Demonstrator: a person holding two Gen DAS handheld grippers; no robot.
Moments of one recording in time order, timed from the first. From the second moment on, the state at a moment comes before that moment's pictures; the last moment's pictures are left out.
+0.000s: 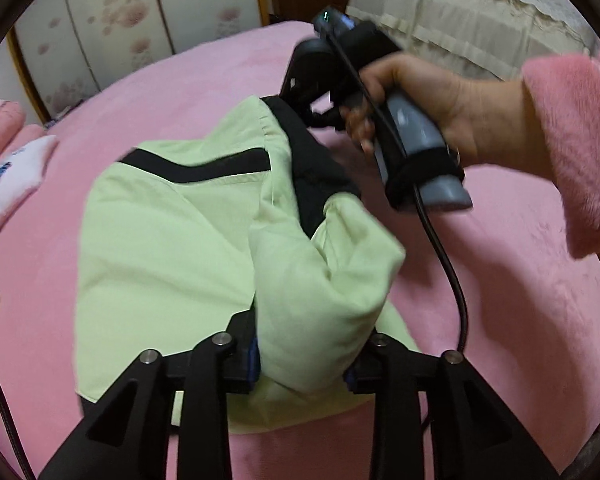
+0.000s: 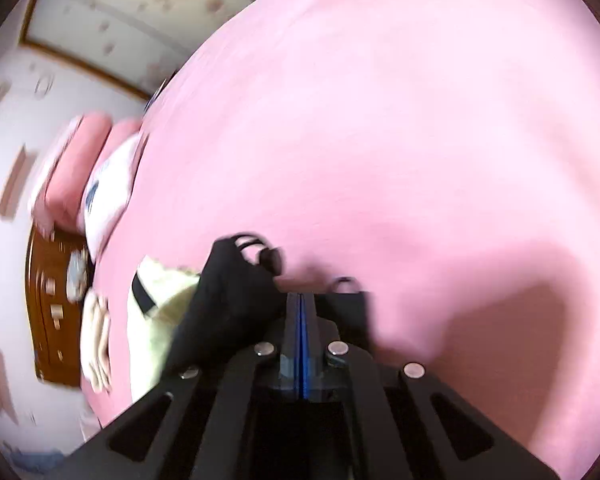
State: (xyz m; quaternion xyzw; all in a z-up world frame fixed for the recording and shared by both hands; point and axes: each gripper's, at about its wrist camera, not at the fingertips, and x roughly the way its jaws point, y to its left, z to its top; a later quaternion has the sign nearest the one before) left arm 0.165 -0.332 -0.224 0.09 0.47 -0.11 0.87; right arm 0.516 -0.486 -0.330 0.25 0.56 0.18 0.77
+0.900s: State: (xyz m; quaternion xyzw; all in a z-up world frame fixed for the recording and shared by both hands) left arm 0.149 -0.195 -0.178 0.04 0.53 0.01 0.85; right arm 0.399 -0.406 -0.313 0.16 0.66 0.28 0.68
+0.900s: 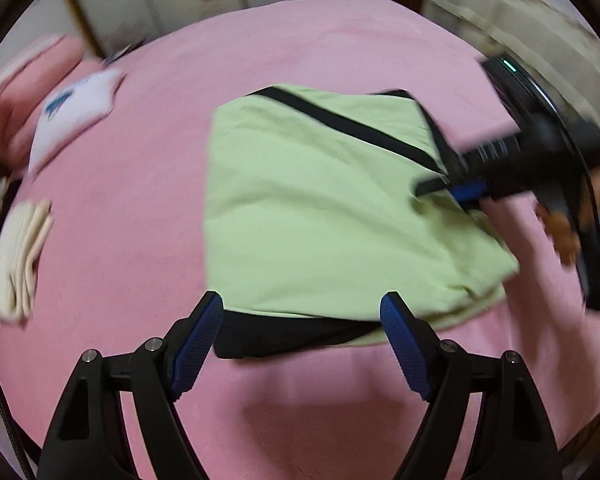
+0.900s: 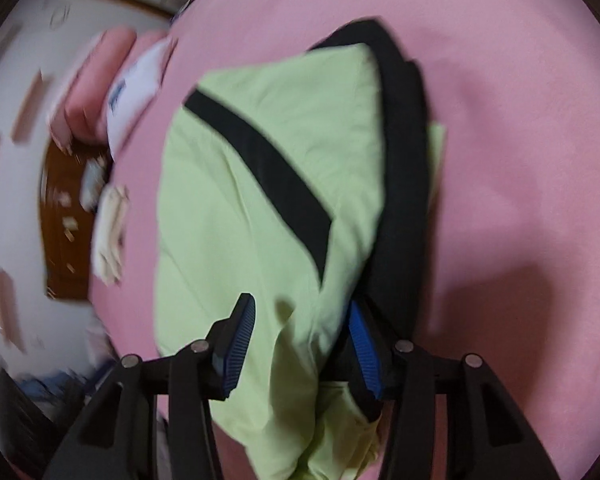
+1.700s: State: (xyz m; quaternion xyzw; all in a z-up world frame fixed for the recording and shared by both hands) left arm 0.189 -0.133 -0.216 -0.10 0.62 0.00 0.78; right arm 0.322 -0.434 -0.287 0.12 0.59 0.10 0.79
